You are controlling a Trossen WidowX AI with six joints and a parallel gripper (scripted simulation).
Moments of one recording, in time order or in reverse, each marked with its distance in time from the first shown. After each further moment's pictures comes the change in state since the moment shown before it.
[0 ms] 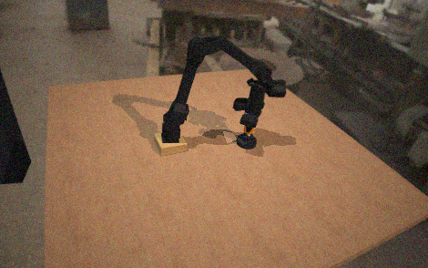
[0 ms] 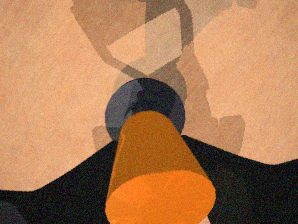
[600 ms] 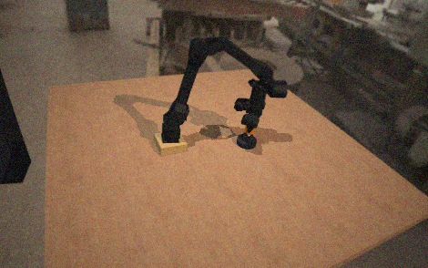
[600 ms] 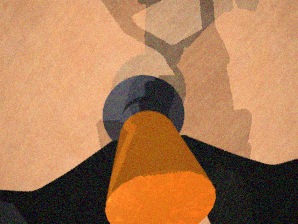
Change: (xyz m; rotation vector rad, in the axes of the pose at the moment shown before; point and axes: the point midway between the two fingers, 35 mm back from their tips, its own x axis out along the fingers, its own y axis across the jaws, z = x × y) arm 0.001 -0.002 -0.004 -0.001 -0.007 0.004
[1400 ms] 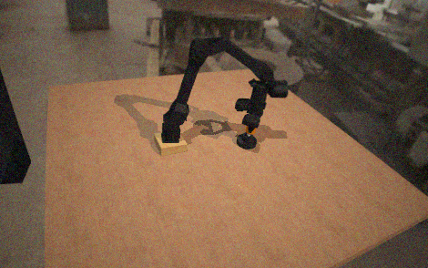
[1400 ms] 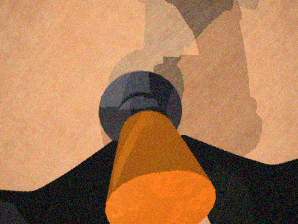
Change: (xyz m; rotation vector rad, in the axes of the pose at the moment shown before) arm 0.002 -0.002 -0.004 -0.002 0.007 -0.004
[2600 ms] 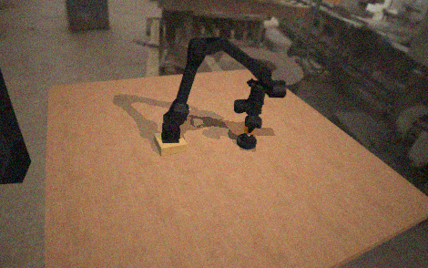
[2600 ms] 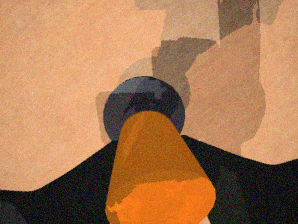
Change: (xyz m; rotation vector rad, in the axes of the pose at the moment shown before) arm 0.000 0.003 0.006 -0.208 0.002 -0.001
